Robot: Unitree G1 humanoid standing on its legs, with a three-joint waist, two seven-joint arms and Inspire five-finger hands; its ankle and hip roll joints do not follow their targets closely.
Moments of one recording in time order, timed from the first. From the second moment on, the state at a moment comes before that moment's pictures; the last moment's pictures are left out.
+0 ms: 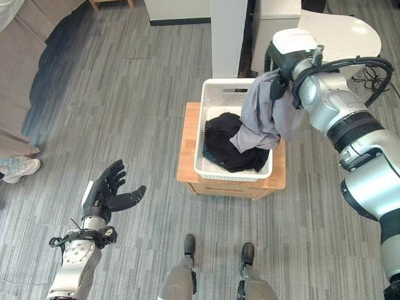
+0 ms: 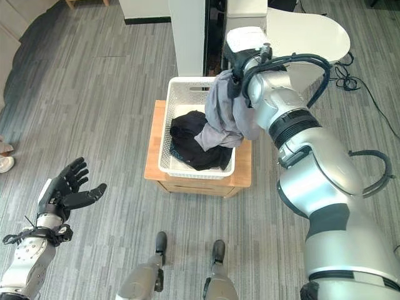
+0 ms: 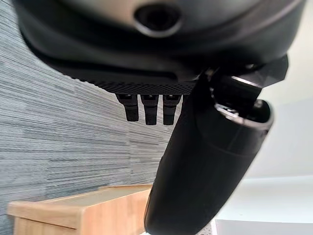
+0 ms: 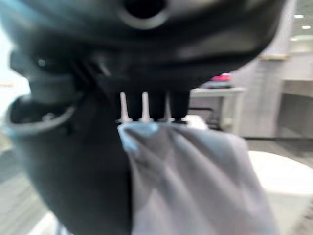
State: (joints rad) left arm 0.08 0.55 0.01 0.16 -0.51 -0.17 0.06; right arm -1.48 -0.61 0.93 0.99 -0.39 0.07 0.00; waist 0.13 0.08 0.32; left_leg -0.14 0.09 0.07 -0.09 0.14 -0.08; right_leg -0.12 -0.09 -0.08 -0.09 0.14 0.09
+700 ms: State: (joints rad) left arm 0.07 0.53 0.02 0.15 -0.51 -0.19 0.12; right arm -1.49 -0.52 0.93 0.78 -0.34 0.07 0.00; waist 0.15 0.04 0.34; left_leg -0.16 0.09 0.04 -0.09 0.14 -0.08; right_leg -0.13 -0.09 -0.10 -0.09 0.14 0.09
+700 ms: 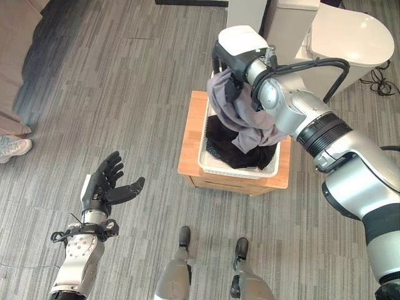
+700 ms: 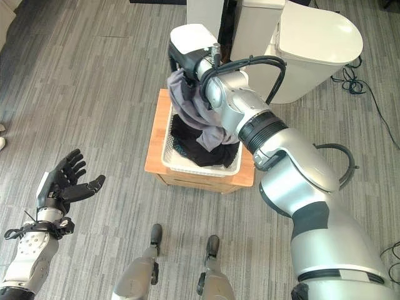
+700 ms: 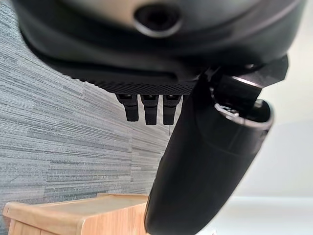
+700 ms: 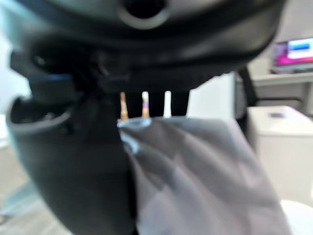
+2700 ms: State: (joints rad) left arm -0.02 0.54 0.01 0.19 -0.49 -0.19 0.08; right arm -1.47 -0.62 0.91 0.77 -0.21 0.04 0.12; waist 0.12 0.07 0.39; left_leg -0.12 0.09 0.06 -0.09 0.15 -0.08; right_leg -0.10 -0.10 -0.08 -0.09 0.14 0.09
